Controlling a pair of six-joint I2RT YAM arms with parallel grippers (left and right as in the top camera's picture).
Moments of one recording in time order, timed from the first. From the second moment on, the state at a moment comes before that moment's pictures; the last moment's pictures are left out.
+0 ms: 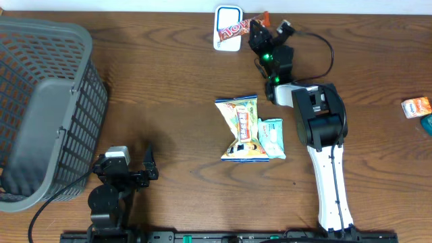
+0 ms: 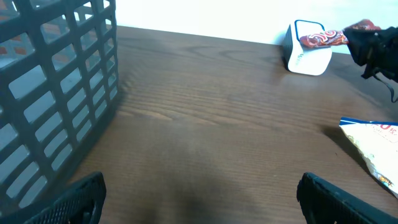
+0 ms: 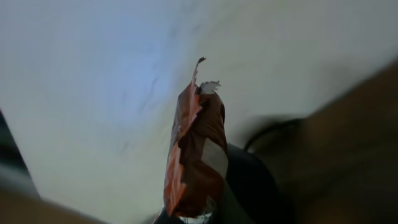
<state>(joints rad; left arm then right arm) 0.02 0.03 0.11 -0.37 0.05 -0.11 0.23 2.64 1.66 1.08 -0.18 1.03</state>
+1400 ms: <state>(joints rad) 0.02 0.03 0.11 -0.37 0.05 -0.11 -0.21 2.06 1.85 -0.35 0.28 0.08</state>
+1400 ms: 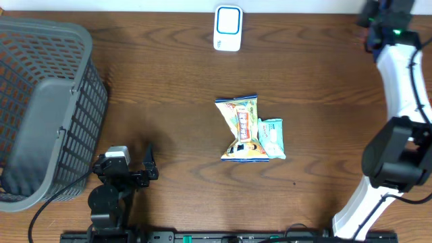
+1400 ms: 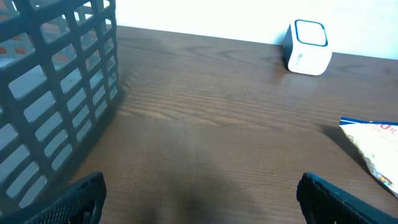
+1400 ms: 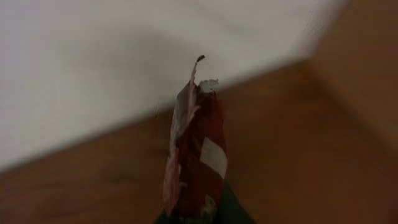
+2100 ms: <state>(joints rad) 0.02 0.03 0.11 -0.37 0.05 -0.11 -0.56 2.21 1.85 -0.55 0.43 -0.01</state>
